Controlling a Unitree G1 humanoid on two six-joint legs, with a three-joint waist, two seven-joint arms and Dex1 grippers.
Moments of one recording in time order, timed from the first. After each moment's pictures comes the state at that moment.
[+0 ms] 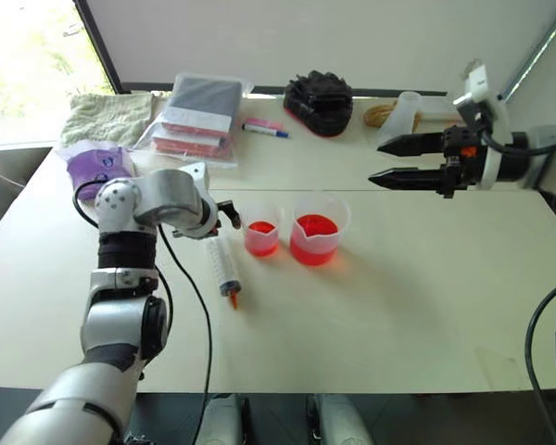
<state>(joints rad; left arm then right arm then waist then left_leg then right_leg) -0.95 0.34 0.16 0.38 -1.93 1.35 1.57 -0.89 -0.96 -0.02 0.00 0.57 0.84 1.20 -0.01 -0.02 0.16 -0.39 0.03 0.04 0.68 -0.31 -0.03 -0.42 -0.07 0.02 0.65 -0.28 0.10</state>
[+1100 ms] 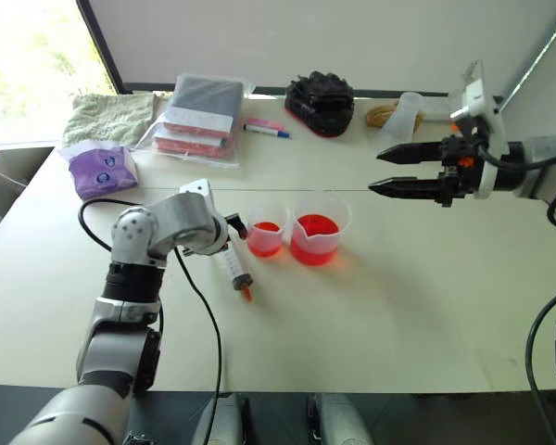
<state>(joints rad) -0.79 0.34 0.01 0.15 -1.96 1.04 1.58 -0.84 -0.95 -0.03 0.00 0.56 0.79 1.20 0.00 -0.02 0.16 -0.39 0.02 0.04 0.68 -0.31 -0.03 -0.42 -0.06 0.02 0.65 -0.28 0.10</state>
